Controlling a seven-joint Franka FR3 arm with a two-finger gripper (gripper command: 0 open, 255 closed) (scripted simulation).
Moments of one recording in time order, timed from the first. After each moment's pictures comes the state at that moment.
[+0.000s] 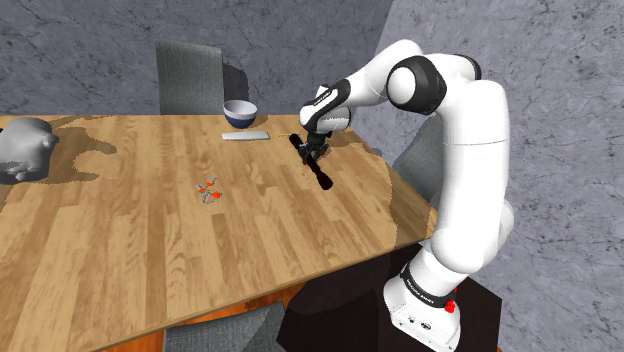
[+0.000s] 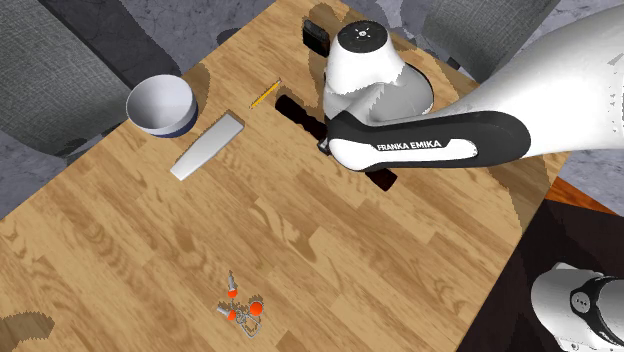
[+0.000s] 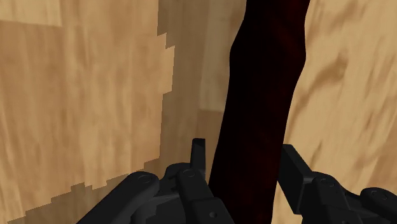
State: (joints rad) arm -0.19 0.56 -0.21 -1.90 0.18 2.47 -0.10
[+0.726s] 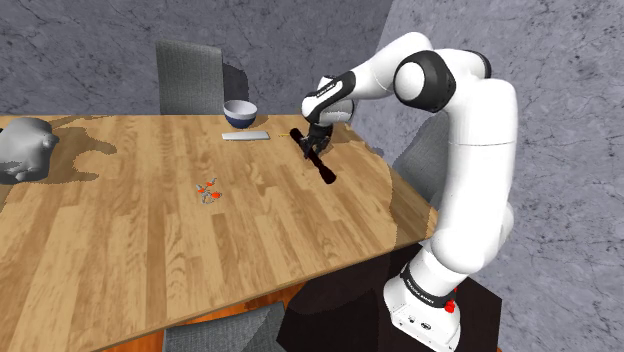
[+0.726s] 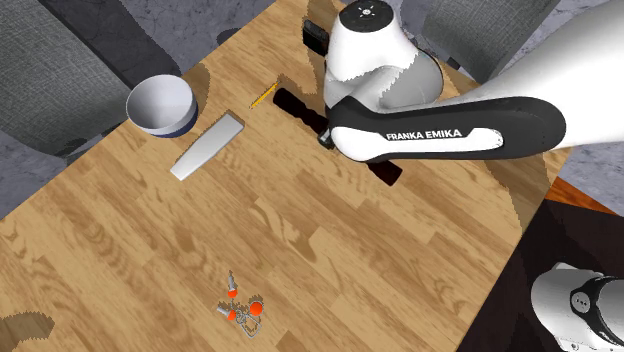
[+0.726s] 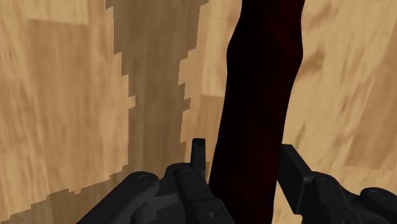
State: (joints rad) arm -0.19 0.50 -0.22 -1.90 0.16 2.41 -0.09
